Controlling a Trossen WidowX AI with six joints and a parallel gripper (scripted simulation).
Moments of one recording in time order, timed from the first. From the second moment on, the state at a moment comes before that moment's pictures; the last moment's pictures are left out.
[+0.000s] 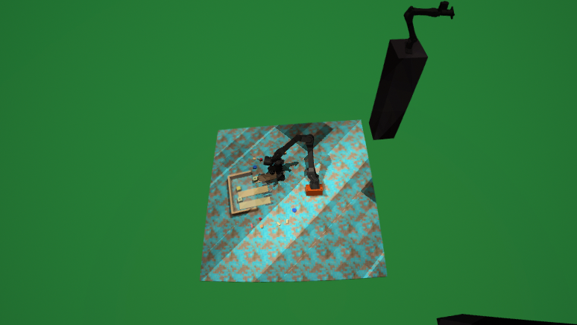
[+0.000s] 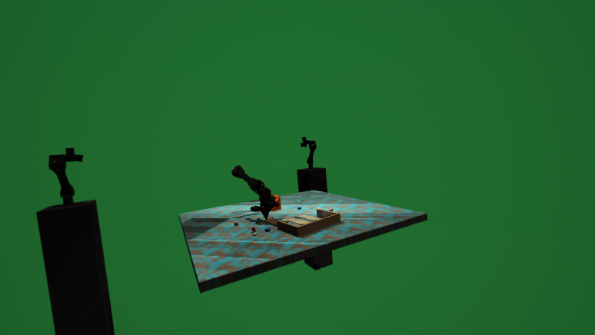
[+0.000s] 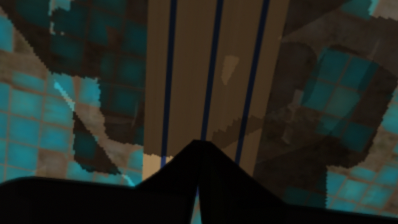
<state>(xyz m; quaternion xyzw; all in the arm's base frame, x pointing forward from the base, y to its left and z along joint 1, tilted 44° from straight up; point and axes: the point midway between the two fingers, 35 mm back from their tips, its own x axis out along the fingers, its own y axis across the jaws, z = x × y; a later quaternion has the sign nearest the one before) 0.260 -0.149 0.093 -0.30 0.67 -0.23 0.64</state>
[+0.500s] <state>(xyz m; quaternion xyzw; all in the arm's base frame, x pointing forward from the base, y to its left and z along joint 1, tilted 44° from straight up) 0.239 -0.151 0.096 -0.30 0.67 -0.23 0.64</state>
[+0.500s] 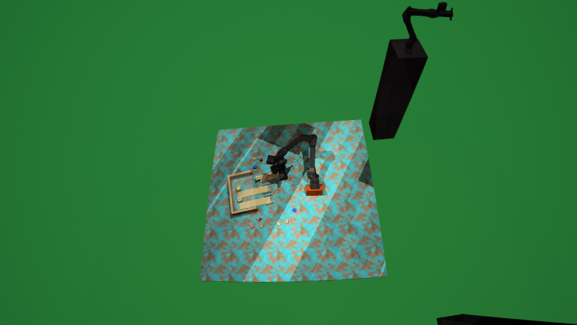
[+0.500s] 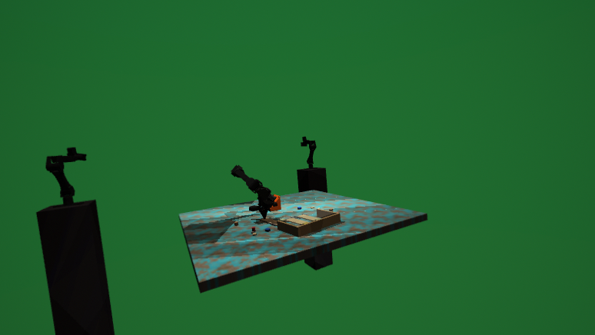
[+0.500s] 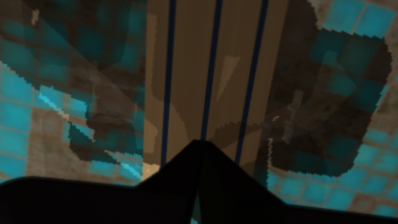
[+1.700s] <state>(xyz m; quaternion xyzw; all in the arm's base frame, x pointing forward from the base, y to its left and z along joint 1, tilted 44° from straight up) 0.237 -0.130 0.116 -0.30 0.68 -0.23 0.63</state>
